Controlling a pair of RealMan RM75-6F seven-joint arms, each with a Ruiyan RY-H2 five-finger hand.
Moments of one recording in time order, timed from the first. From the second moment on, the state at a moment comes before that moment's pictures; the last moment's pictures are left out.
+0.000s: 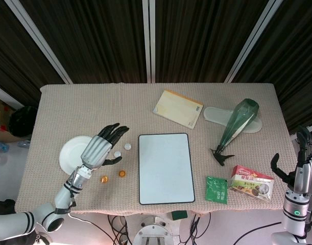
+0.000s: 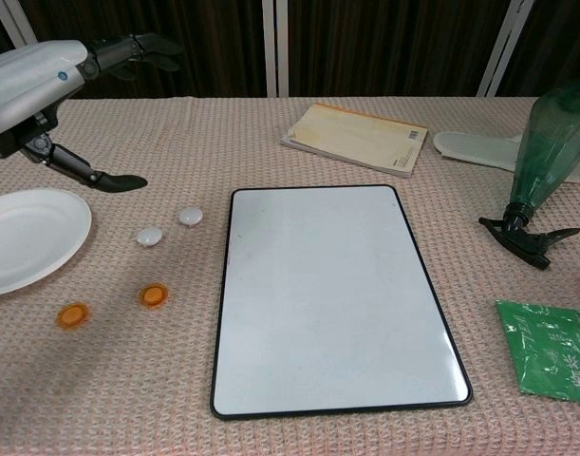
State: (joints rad) left arm -0.56 -1.55 -0.05 -1.48 1.58 1.35 0.09; right arm 0.15 -1.54 0.22 -1.09 -1.64 1.95 0.70
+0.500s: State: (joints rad) left arm -0.58 -1.45 -0.03 -1.59 1.46 1.14 0.30; right arm 0.13 -1.55 0.20 -1.05 -1.63 1.96 0.73
